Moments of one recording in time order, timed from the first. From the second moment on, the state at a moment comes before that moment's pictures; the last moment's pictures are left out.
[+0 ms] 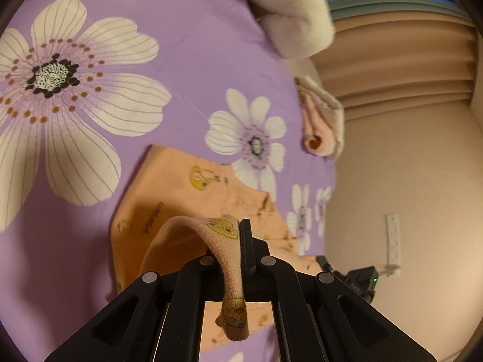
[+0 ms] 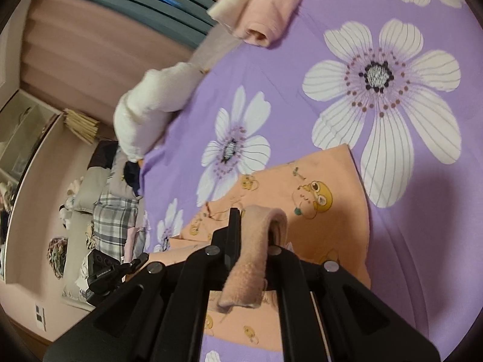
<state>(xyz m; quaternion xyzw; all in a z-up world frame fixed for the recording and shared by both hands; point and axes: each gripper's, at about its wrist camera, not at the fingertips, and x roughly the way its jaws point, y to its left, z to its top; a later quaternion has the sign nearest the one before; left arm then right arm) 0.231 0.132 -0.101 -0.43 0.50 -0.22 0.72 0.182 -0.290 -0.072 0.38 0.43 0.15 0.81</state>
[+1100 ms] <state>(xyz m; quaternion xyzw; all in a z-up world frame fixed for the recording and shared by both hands) 0.252 0.208 -0.123 -0.56 0.47 -0.13 0.67 0.219 -0.350 -0.082 0.46 0.41 0.12 0.77</state>
